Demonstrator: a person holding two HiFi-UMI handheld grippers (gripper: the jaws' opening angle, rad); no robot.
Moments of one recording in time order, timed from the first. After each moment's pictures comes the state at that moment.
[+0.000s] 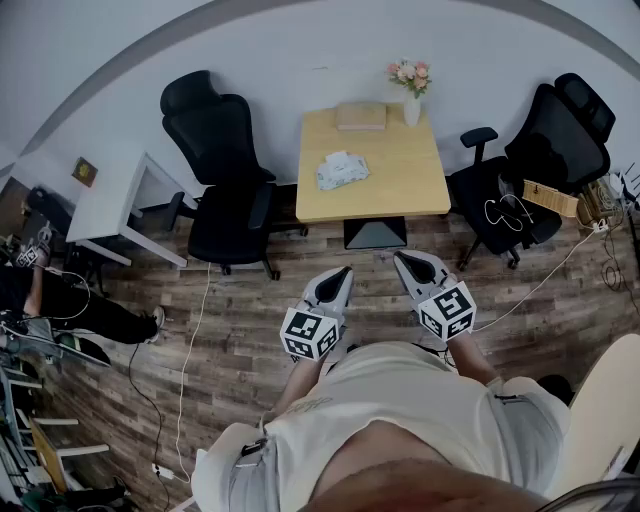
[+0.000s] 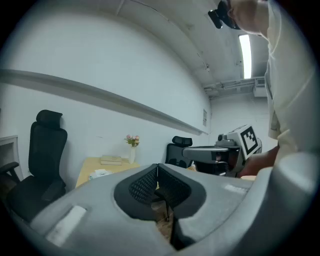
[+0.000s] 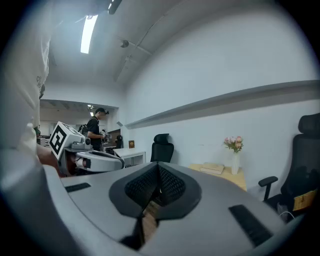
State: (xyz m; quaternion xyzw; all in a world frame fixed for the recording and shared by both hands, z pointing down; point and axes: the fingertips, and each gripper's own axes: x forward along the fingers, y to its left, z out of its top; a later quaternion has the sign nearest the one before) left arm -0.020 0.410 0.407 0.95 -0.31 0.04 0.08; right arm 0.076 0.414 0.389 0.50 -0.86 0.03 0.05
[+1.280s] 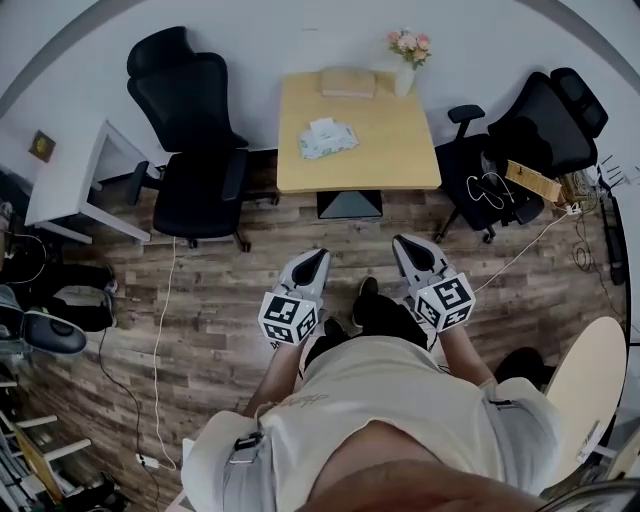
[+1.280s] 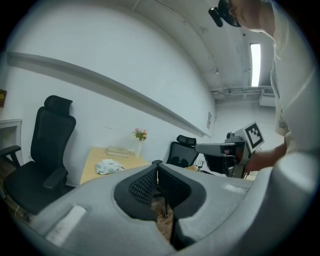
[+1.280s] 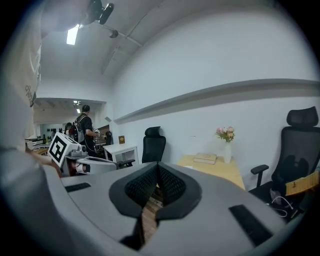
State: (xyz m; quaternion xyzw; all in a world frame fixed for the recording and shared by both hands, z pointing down) left arm -0.092 0.369 0.449 0.94 -0.31 0.04 0.13; right arm 0.044 0.393 0.413 0.55 -0.83 0.09 0.07
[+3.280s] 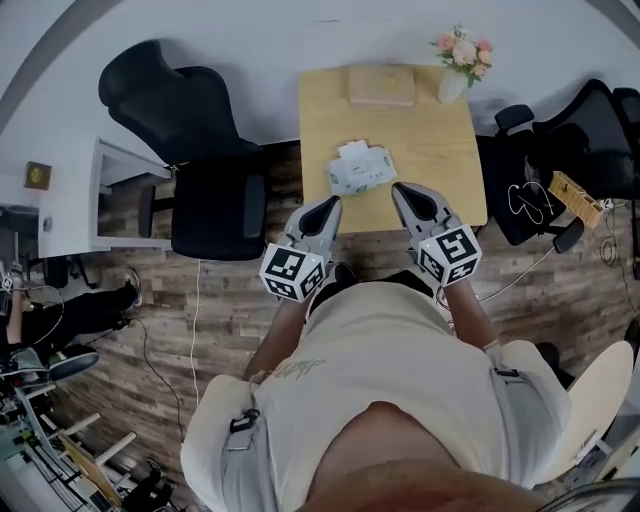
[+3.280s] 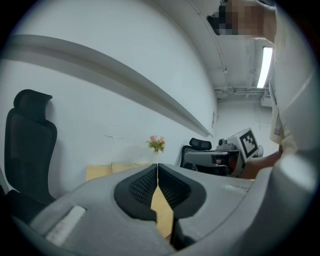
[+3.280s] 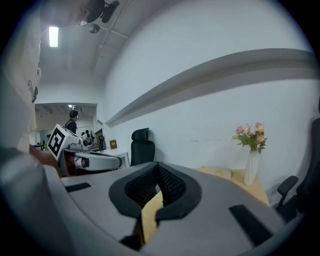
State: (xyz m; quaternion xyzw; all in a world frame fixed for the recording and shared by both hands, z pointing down) left arm -0.041 0.020 0.415 0.95 -0.27 0.06 0.13; right arm 0.064 0.034 0.409 0.54 -0.83 0.11 0.05
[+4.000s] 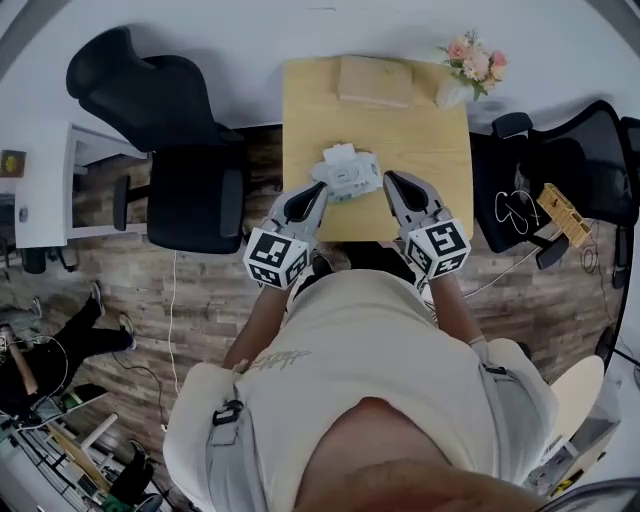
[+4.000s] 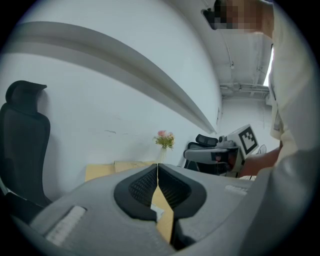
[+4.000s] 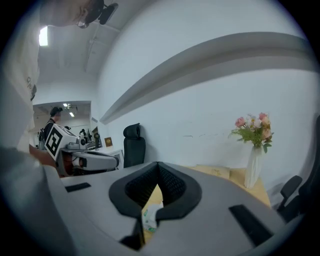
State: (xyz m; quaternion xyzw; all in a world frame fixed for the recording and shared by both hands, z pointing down) left arm -0.011 -0.062 0.444 0.95 -0.27 0.09 0.15; right arm 0.101 -0.050 0.438 0.55 -0.82 0.14 0.07
